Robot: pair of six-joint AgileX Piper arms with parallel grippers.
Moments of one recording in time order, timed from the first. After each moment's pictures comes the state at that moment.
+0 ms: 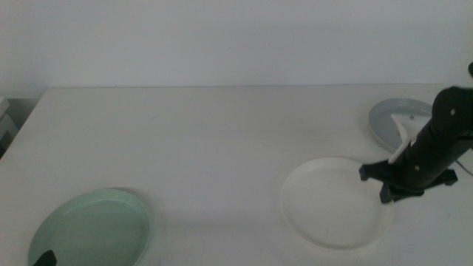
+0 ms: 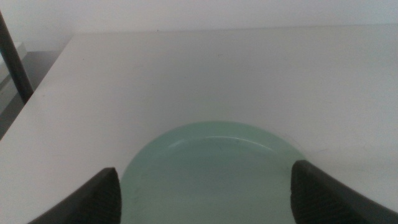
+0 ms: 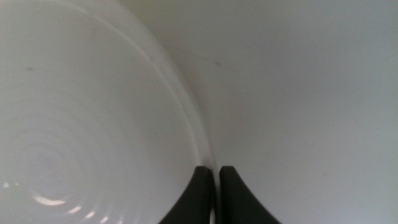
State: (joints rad) left arm -0.04 -0.01 0.03 -0.16 0.30 0.11; right arm 0.16 1.76 -1.04 0.15 0.72 0.10
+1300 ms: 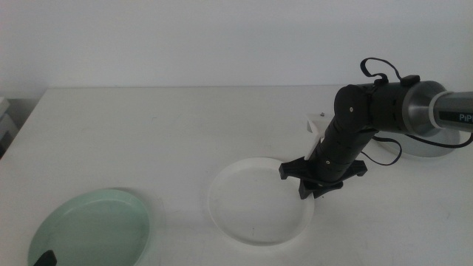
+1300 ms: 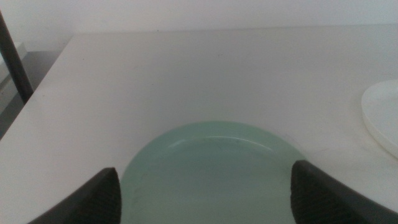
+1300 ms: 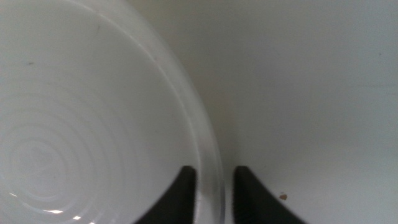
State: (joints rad) left arm -0.04 -0.01 0.03 -0.16 0.30 0.11; right arm 0.43 1.99 -1.32 0.20 0.77 0.18
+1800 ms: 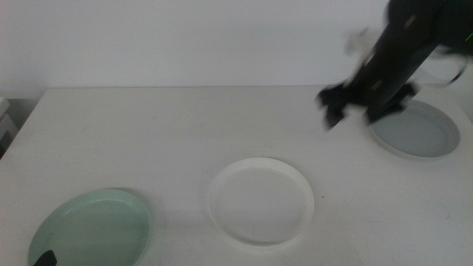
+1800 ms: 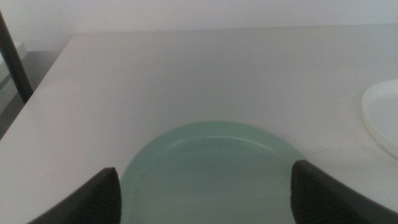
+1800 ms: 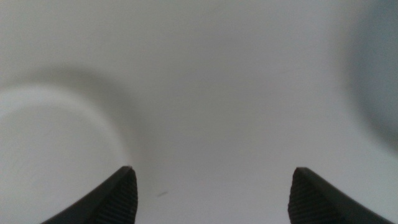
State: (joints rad) left arm -0.04 -0.01 0.03 -0.16 0.30 0.11; right arm 0.32 1.82 -1.58 0.02 1.04 0.17
